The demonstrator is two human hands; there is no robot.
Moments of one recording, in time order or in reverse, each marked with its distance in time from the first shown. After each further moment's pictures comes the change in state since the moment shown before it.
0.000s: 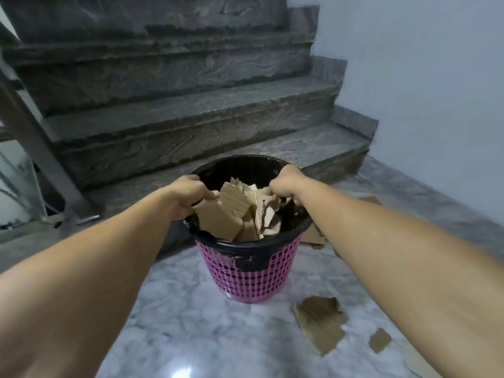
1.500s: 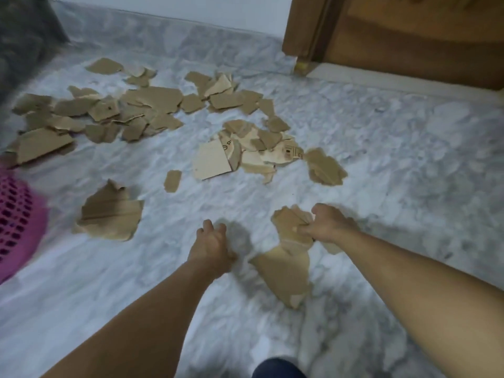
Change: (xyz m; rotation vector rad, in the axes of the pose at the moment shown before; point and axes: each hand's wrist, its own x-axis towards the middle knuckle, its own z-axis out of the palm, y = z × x) left_hand -0.197 -0.287 0.404 1.339 -0.904 0.721; right_hand -0.373 0.511 0.014 -0.093 0.267 1.063
